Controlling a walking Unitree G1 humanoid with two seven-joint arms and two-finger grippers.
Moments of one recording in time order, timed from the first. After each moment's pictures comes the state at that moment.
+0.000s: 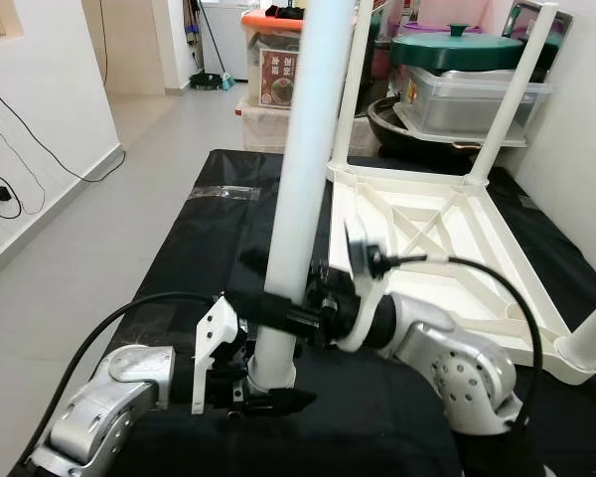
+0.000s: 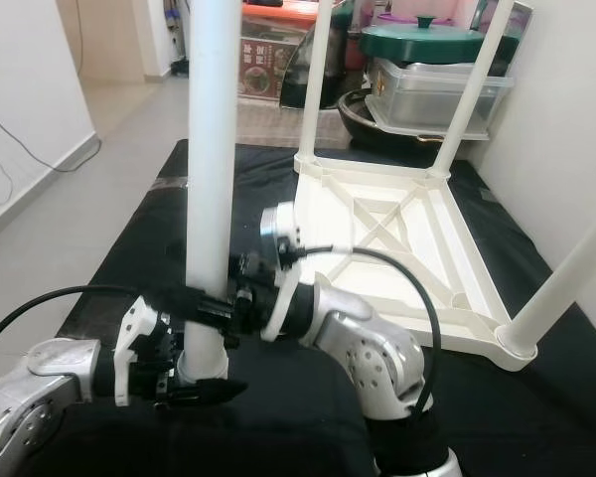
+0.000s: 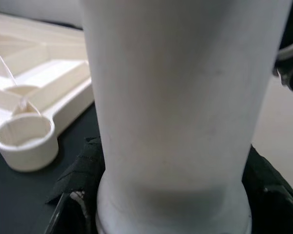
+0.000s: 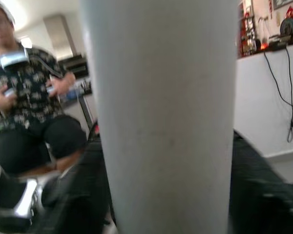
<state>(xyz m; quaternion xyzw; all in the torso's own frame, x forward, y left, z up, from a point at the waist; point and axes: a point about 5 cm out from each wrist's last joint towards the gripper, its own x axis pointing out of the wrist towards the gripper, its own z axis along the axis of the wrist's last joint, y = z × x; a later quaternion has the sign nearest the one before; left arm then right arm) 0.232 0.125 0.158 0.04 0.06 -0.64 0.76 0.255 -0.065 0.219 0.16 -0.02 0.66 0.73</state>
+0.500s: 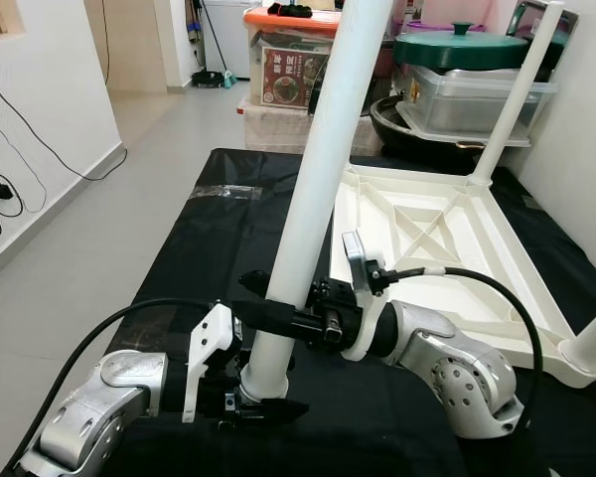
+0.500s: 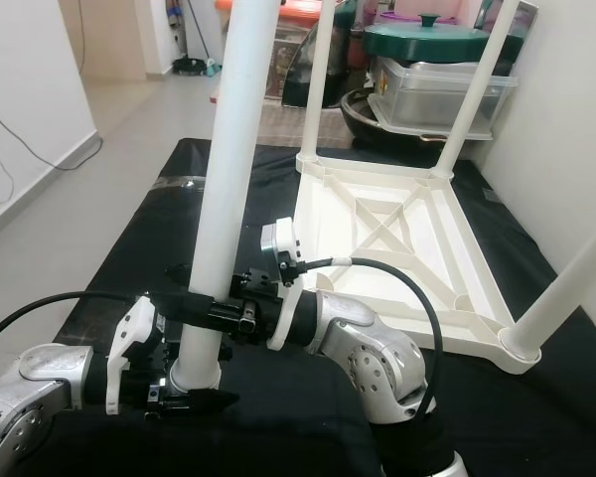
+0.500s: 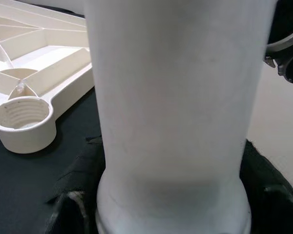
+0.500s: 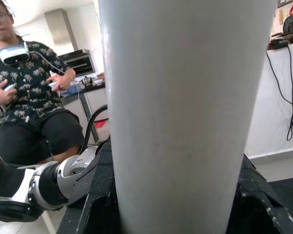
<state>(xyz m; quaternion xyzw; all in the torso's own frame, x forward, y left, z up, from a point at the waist) 0.231 0.129 0.155 0.05 0.08 -0.64 0.76 0.256 -0.070 0.211 0.16 -0.02 0.66 0.73</state>
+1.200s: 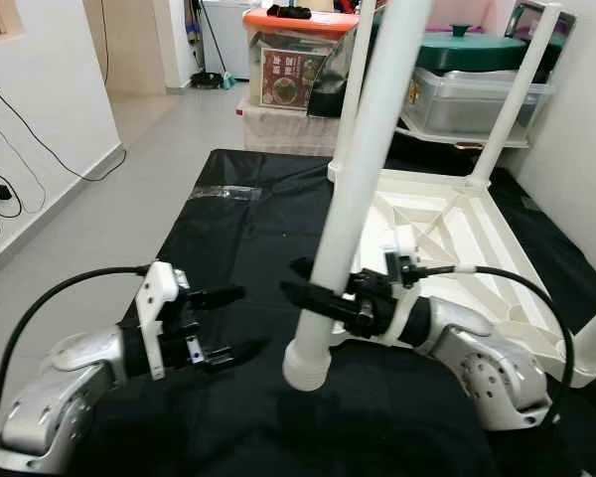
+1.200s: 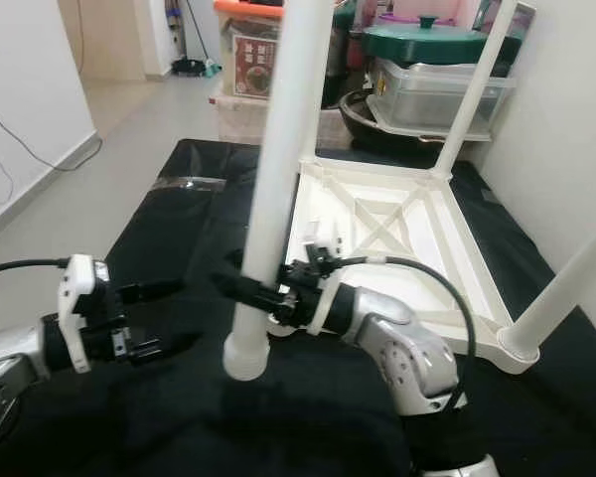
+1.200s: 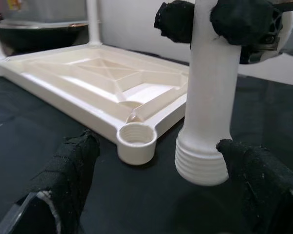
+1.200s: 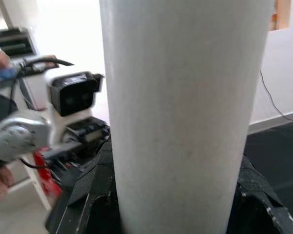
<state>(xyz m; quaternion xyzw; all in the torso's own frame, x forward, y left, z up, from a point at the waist) 0.254 0.177 0.178 0.03 0.00 -0.47 0.88 0.288 -0.119 0.201 0.09 -0.02 0.57 0.82</state>
